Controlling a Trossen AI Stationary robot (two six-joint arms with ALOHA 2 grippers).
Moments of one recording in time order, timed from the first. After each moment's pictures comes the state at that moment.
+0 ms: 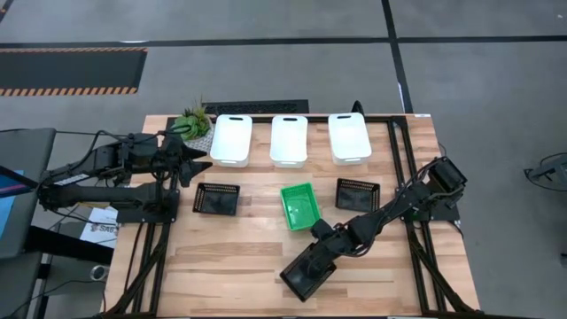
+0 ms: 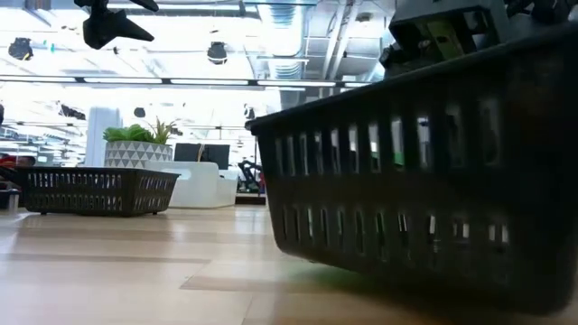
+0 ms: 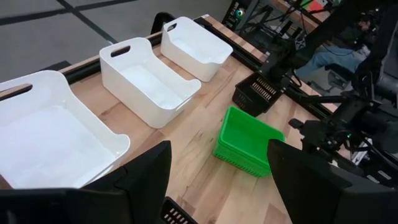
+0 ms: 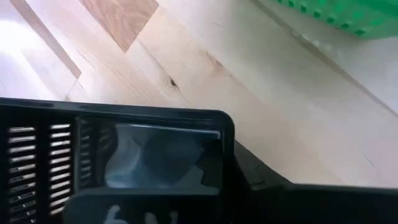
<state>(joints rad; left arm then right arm) 0.18 0.56 0.87 -0.75 -0.11 -0.53 0.50 1.79 1.03 -0.31 0.18 1.31</state>
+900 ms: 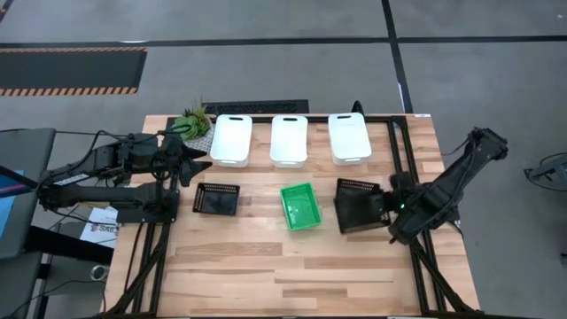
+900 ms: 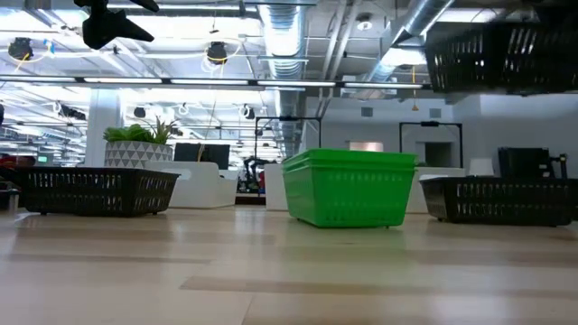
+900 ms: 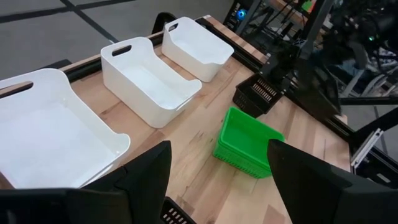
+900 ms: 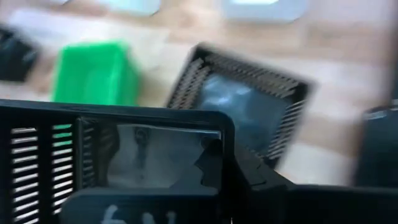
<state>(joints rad) 0.18 0.56 0.87 -0.75 -0.12 -0.54 0.73 1.12 1.05 -1.51 0.60 2.08</state>
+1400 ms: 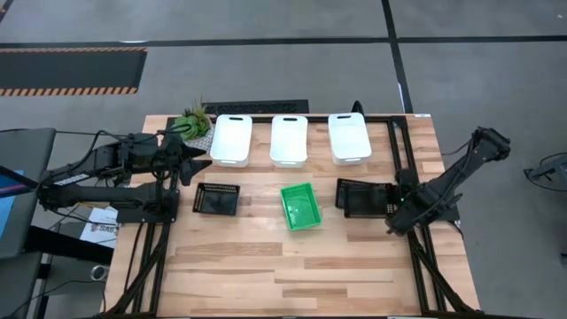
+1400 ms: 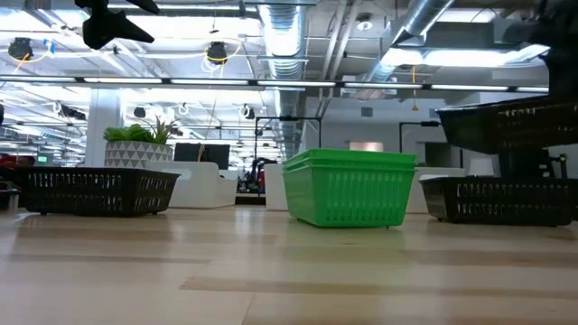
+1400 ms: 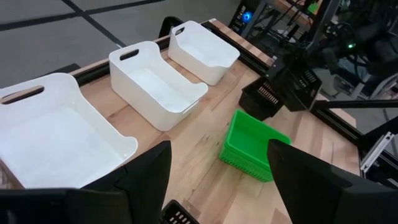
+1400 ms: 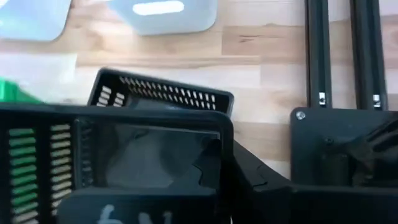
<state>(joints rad) 0.18 0.56 0.87 -0.75 -0.14 -0.53 0.66 1.06 0.86 -1.57 0.52 2.25</state>
